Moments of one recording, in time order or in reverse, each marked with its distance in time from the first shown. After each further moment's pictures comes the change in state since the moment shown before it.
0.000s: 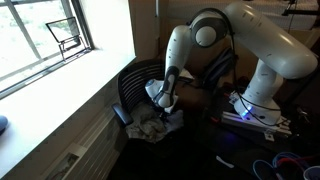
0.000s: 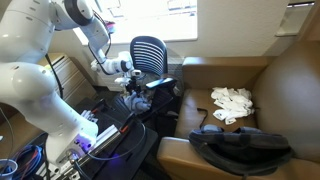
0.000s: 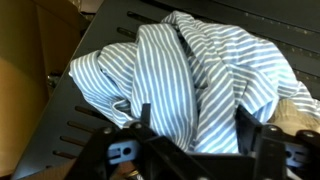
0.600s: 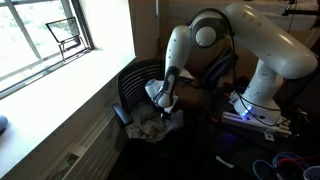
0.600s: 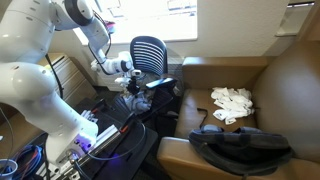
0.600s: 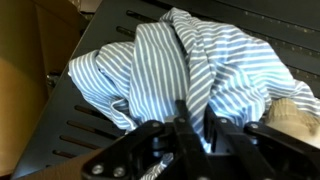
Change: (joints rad) arm 0.000 0.002 0.000 0.004 0.001 0.000 0.003
